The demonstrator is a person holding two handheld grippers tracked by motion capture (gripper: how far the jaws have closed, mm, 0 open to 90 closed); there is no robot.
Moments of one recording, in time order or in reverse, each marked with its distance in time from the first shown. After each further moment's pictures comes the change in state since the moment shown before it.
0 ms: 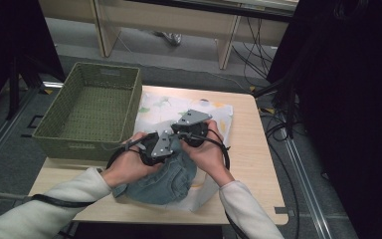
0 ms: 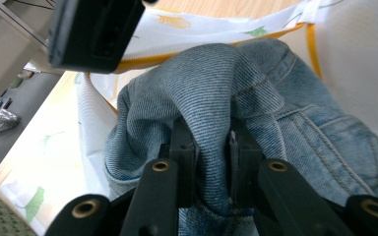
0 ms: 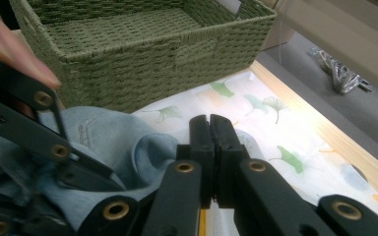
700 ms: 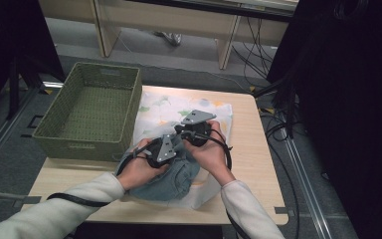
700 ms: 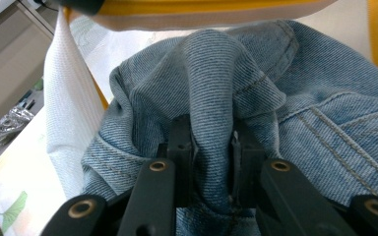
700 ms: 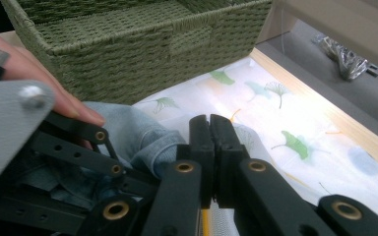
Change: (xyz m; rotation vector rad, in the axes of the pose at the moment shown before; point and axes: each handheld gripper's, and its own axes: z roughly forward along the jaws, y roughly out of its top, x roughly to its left) left arm -0.007 -0.027 0.048 -0.063 0.089 -0.048; right arm -0.009 -0.011 0.005 0.013 0.017 0.071
